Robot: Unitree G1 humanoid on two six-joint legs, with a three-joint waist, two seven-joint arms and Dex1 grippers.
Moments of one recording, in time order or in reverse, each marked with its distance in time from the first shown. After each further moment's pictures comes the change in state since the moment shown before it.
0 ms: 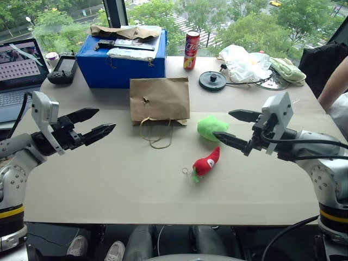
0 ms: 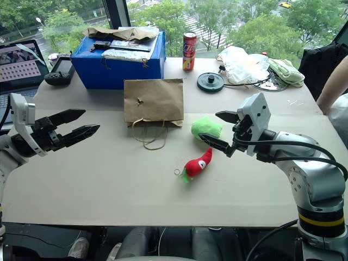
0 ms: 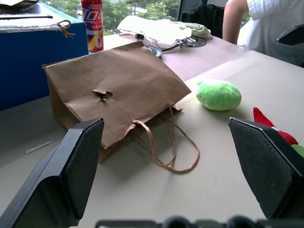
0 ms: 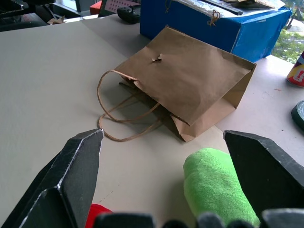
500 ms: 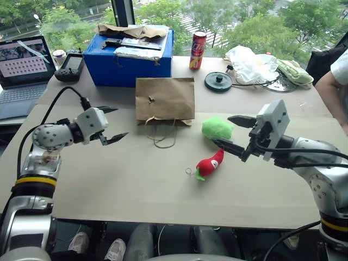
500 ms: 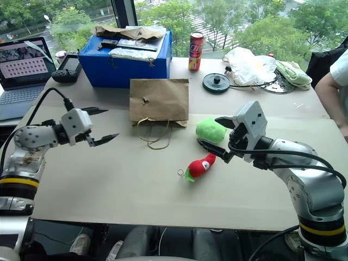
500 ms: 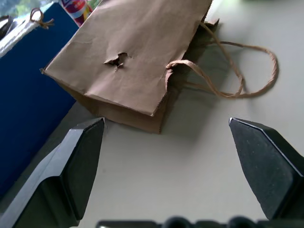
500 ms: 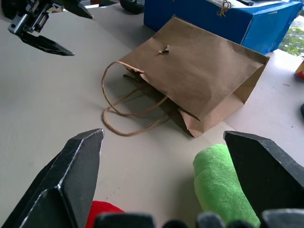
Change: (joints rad) left arm -0.441 -0.086 -0.520 0.820 0.837 -1.176 0.006; right arm 0.077 0.000 0.018 -0.119 0.003 0.040 -0.101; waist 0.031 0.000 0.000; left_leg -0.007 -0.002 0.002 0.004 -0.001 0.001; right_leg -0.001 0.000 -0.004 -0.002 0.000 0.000
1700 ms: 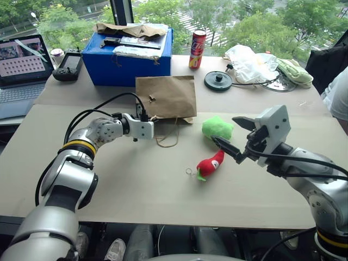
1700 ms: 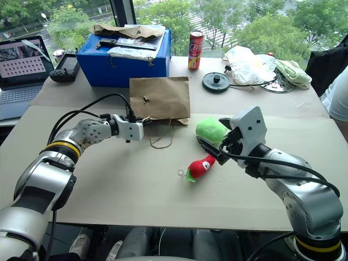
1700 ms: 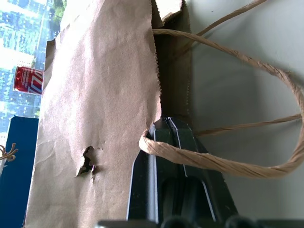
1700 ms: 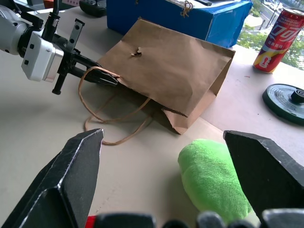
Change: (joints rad) left arm -0.381 -0.216 -0.315 0.645 0.487 -0.426 0.522; right arm 0.061 0.056 -0.018 -0.146 0.037 0.087 -0.255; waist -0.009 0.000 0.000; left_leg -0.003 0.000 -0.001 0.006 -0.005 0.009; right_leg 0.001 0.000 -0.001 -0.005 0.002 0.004
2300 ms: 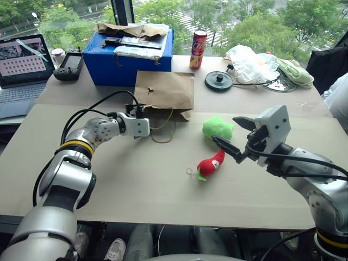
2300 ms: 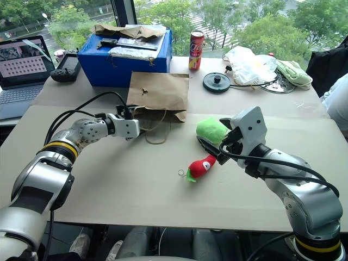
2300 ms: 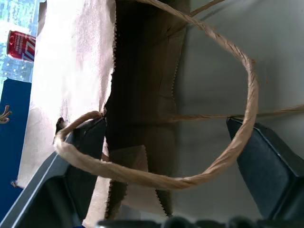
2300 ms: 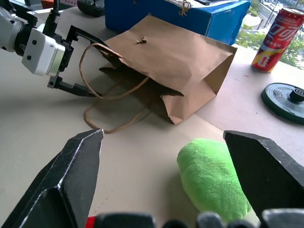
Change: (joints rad) left arm -0.002 0.010 0.008 0.013 -0.010 0.079 0.019; right arm 0.000 0.003 0.001 0.002 -0.005 0.000 -0.013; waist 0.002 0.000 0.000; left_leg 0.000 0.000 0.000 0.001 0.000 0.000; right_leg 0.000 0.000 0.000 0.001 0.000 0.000
